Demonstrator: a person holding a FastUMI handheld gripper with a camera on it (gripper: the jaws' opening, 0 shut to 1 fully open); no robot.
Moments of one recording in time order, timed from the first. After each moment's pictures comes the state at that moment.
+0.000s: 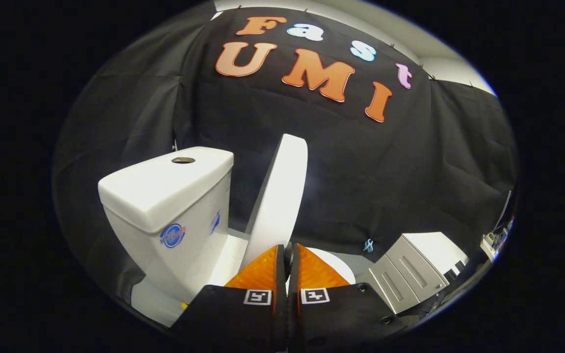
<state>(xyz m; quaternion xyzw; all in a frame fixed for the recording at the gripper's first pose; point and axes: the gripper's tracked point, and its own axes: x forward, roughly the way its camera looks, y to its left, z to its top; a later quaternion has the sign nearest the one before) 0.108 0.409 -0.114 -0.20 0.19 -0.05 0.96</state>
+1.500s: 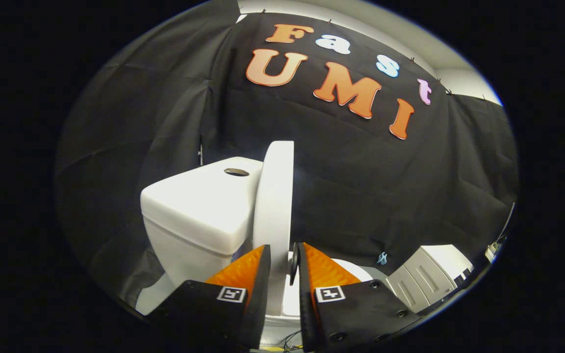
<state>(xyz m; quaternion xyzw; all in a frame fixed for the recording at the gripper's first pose) 0.104 0.497 -0.136 -0.20 0.17 0.01 0.96</state>
